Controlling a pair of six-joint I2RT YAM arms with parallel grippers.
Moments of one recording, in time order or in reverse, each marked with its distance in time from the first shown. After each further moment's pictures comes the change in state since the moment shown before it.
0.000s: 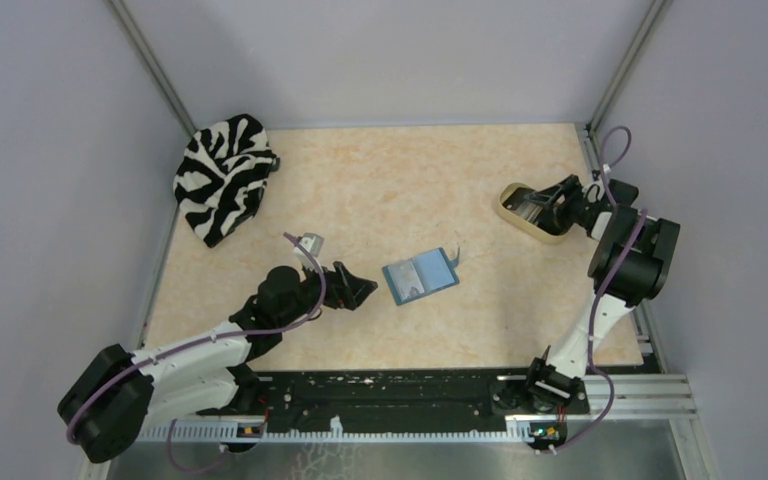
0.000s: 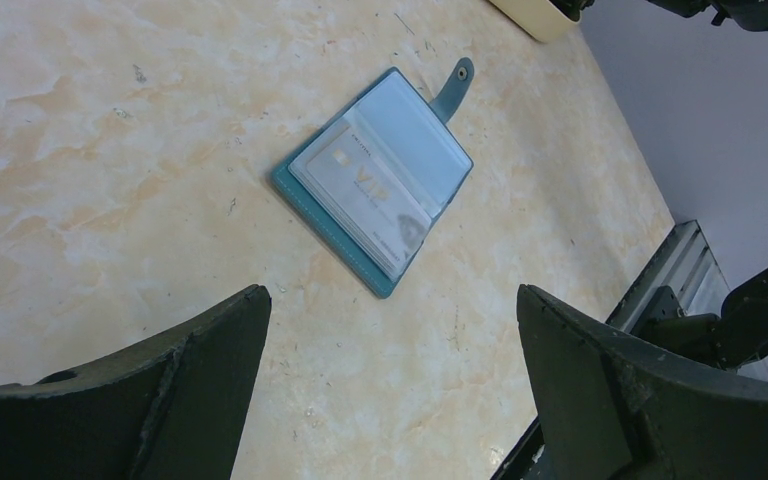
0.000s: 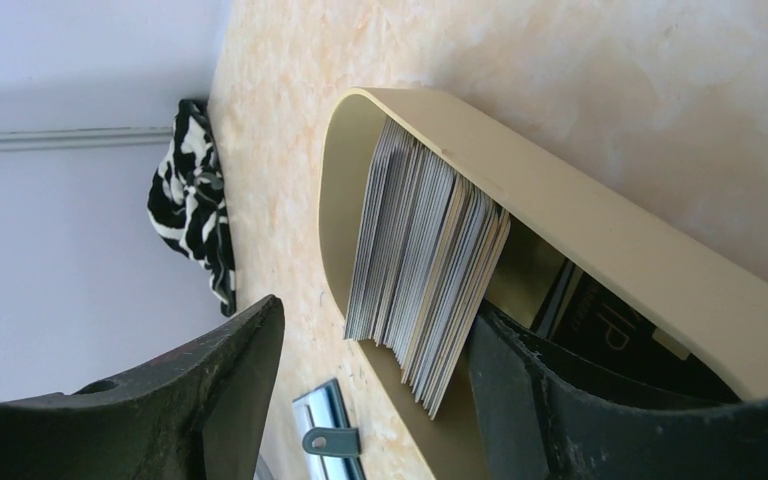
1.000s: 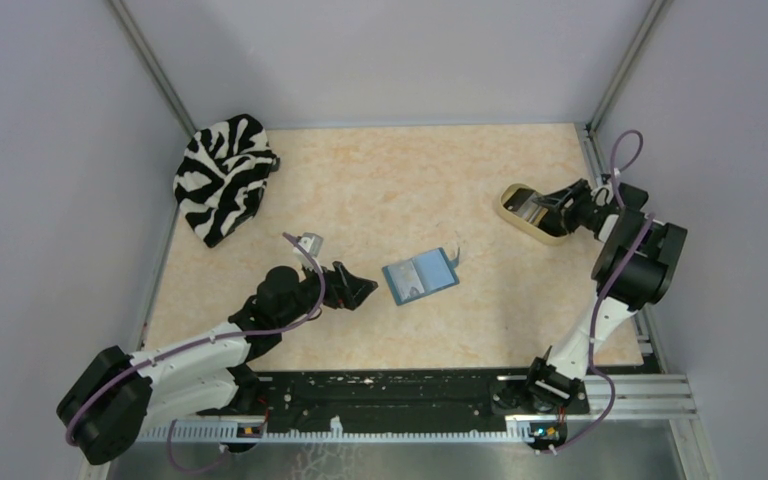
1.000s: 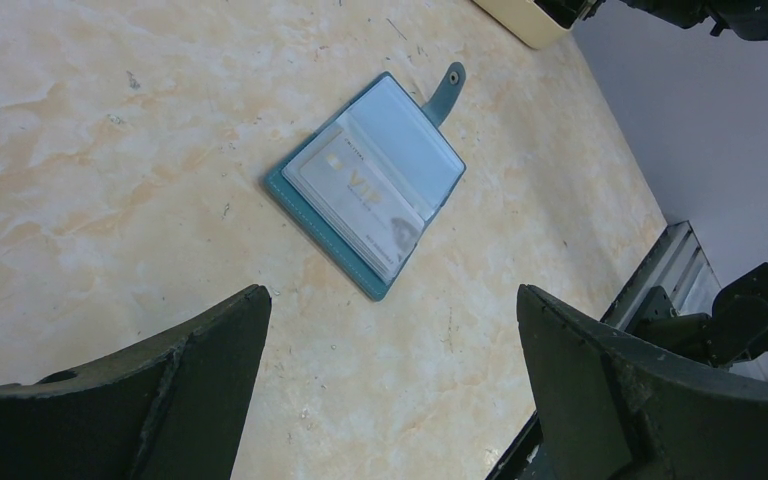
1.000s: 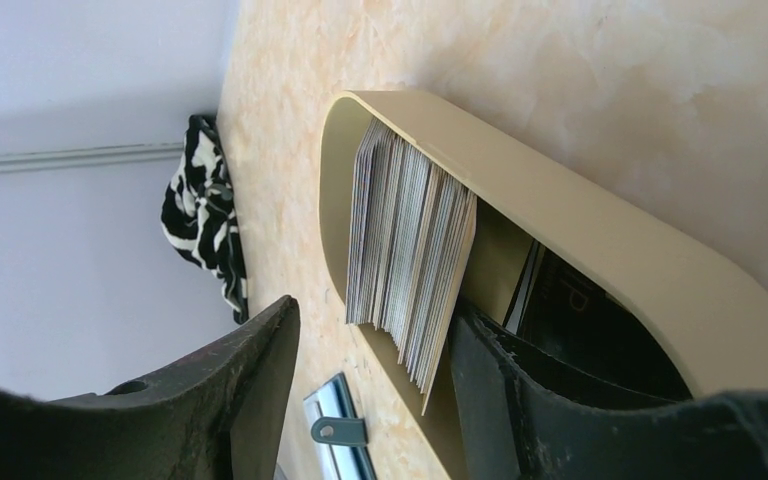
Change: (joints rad) left arm 0.000 -0.007 0.000 0.003 0.007 -0.002; right arm -0.047 -0.016 -0.008 -0.022 -0.022 0.007
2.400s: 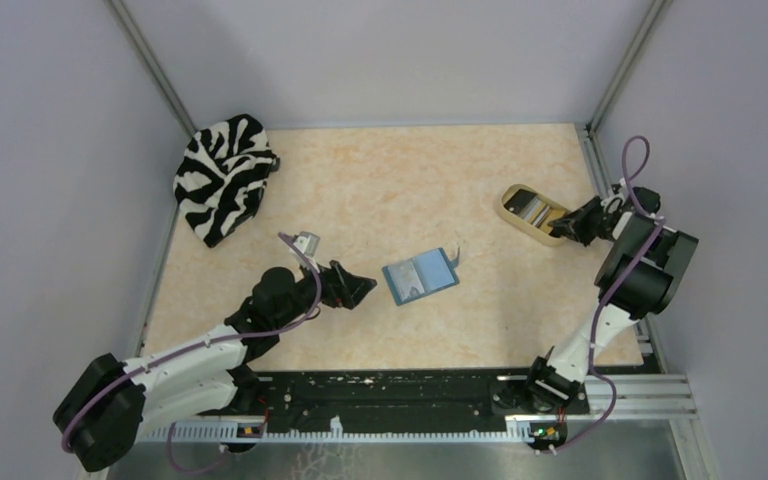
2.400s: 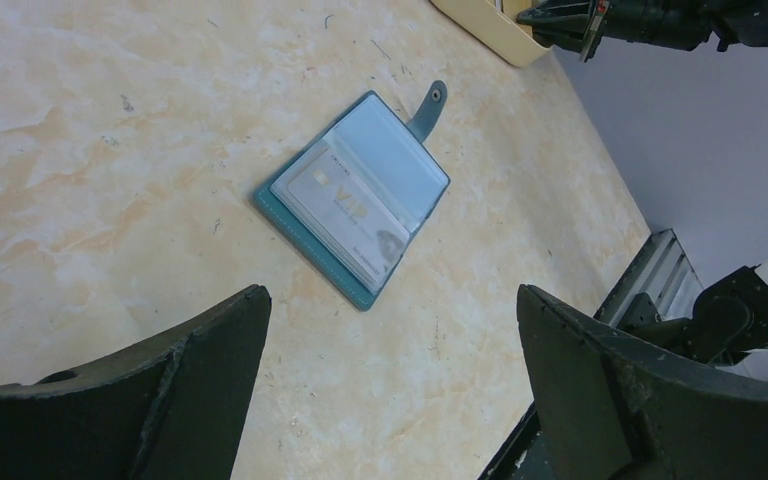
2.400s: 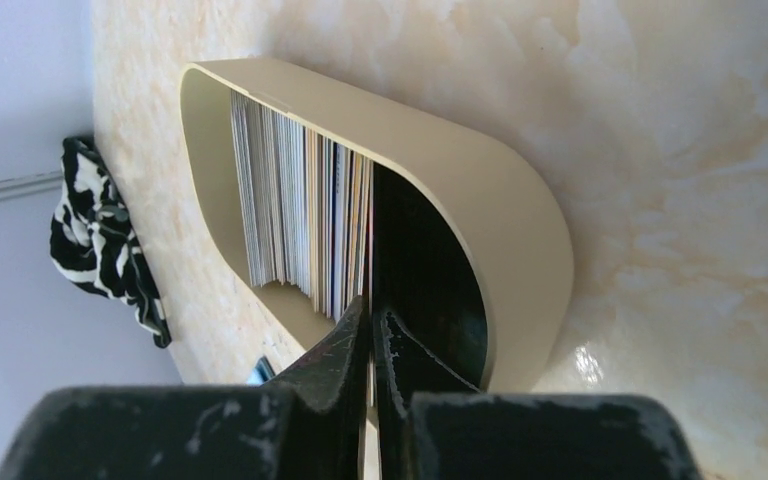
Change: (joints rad) left arm 0.000 -0.043 0.000 -0.007 -0.001 0.000; right arm -0.060 -0.049 0.043 -0.350 0.166 -0.232
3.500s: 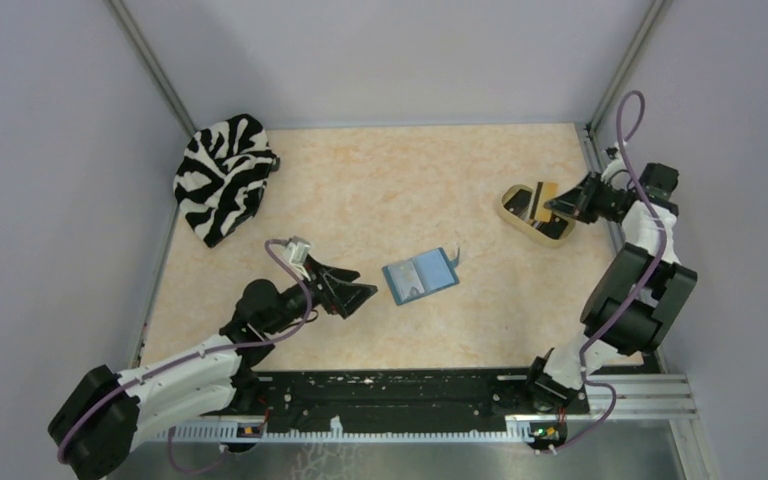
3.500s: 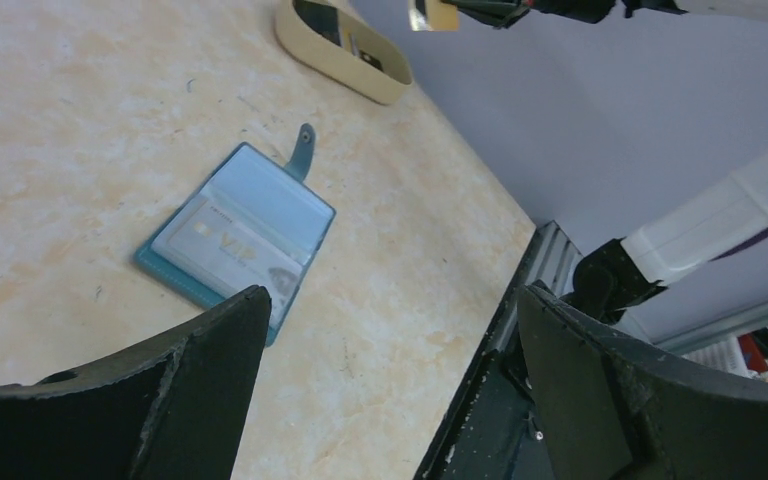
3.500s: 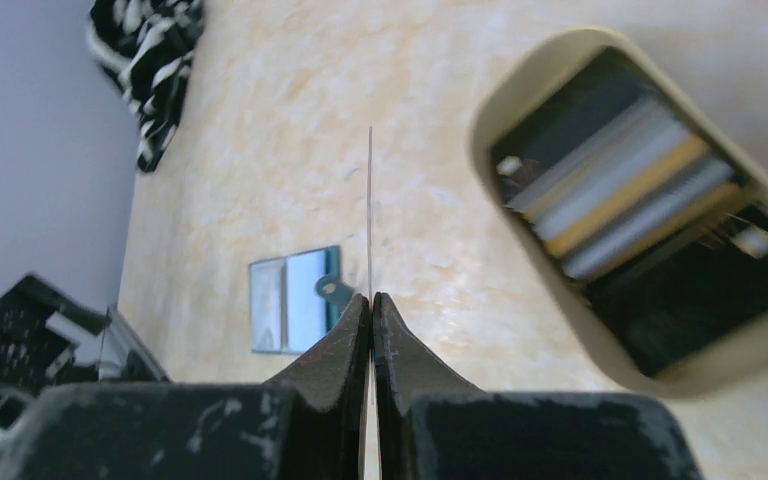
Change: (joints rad) left arm 0.000 -0.082 -0.066 0.184 0.134 -0.026; right arm 0.003 -0.287 0.084 -0.323 -0.237 -0.452
